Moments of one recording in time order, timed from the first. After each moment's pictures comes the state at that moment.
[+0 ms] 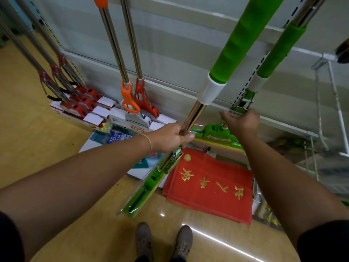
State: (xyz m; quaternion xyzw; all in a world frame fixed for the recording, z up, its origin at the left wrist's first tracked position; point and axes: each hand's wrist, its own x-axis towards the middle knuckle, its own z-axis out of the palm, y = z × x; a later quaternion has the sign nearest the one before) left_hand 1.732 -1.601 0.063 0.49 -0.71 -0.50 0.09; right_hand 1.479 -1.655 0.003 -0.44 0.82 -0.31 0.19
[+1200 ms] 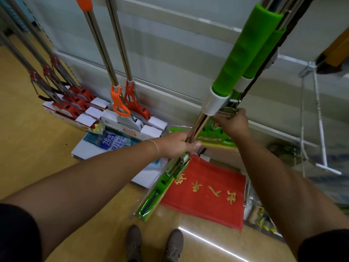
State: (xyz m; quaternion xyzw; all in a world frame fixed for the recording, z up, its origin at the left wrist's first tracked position) left_hand 1.675 -1.606 0.054 0.49 -0.68 -0.54 0.09; right_hand 1.455 -1.674 0.012 -0.44 0.78 -0.33 0.30
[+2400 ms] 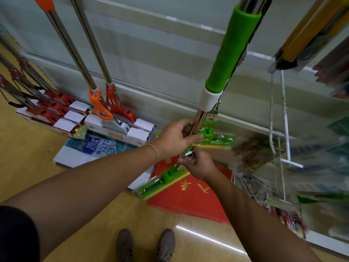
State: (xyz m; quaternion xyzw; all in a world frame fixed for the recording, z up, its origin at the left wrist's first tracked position) left_hand 1.609 -1.614 0.038 0.49 -0.64 -0.51 0.30; right_hand 1.463 -1.570 -0.058 -0.64 0.66 -0.17 0.35
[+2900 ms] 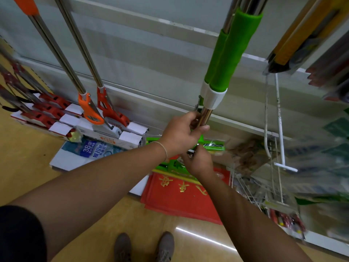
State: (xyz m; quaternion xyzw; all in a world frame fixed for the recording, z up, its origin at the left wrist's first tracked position) left_hand 1.575 -1.629 0.049 0.50 -0.68 -0.42 0.33; right_hand 1.464 -1.586 -0.068 -0.57 0.75 -0.20 0.27
